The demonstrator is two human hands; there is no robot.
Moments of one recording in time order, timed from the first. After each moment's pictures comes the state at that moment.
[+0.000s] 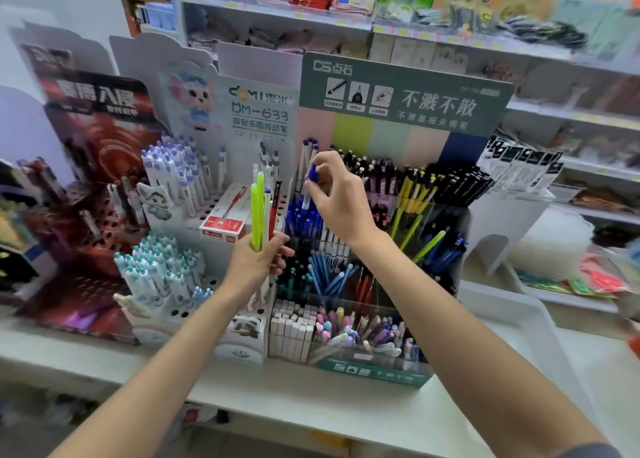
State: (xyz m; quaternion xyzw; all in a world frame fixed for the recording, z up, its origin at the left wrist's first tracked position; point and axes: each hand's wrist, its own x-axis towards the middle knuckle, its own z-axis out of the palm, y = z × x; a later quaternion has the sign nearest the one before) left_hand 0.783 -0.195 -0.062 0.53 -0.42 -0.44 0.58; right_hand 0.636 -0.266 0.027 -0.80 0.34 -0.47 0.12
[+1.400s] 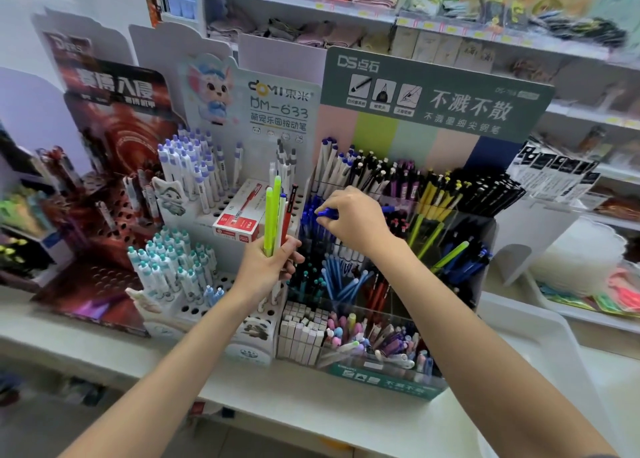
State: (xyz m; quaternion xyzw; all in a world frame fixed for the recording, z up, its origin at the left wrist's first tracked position) left_hand 0.786 -0.194 -0.065 0.55 -0.41 -0.44 0.58; right_hand 0.630 -0.295 0.002 -0.89 0.41 -0.21 0.00
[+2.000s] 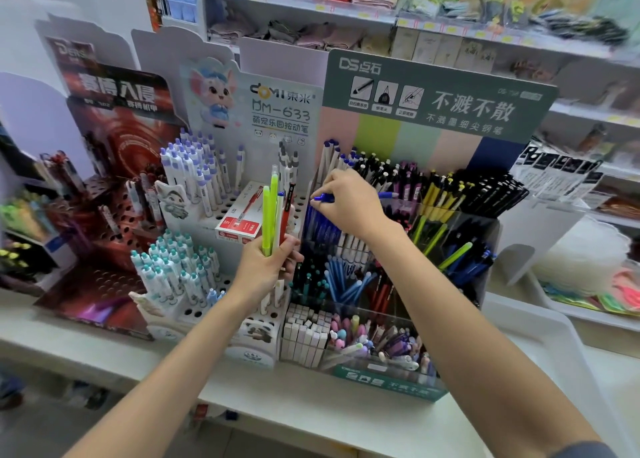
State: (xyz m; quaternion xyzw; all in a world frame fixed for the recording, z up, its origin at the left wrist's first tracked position) left_hand 0.789 -0.191 -0.055 0.53 -0.41 -0.45 0.60; right_hand 0.649 -0.300 0.028 -0.88 0.43 -0.22 0.03
